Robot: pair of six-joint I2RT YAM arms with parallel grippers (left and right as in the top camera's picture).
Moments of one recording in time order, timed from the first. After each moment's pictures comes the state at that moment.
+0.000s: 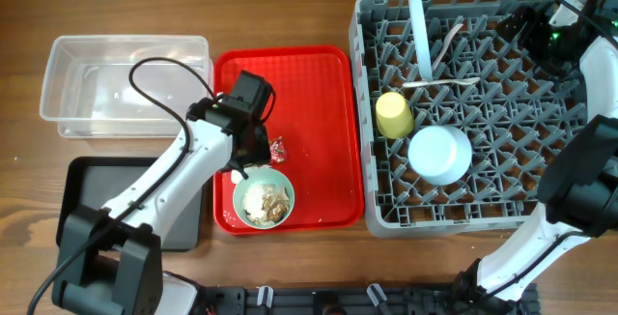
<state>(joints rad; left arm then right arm) -0.40 1.59 1.03 -0.89 -0.08 -0.60 -0.40 2.05 1.69 -0.71 -0.42 0.17</state>
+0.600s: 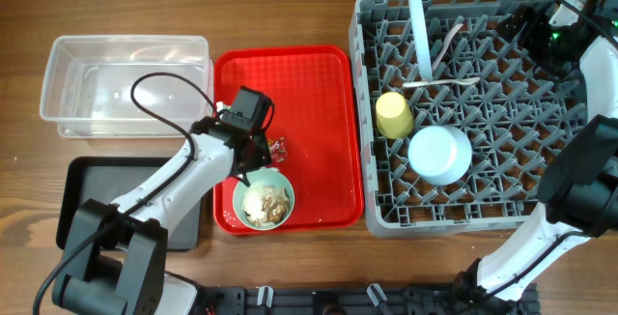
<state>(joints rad) -0.40 1.59 0.89 -0.65 -0.09 -0.63 -0.40 2.05 1.69 -0.71 -0.42 0.17</state>
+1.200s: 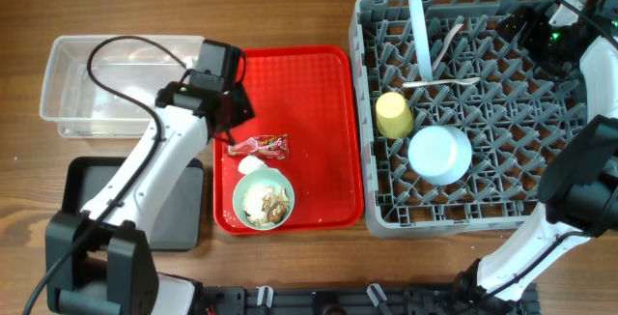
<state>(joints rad) -0.26 1.59 1.13 -0.77 -0.08 -0.62 -0.40 2.05 1.69 -0.71 -0.42 0.17</state>
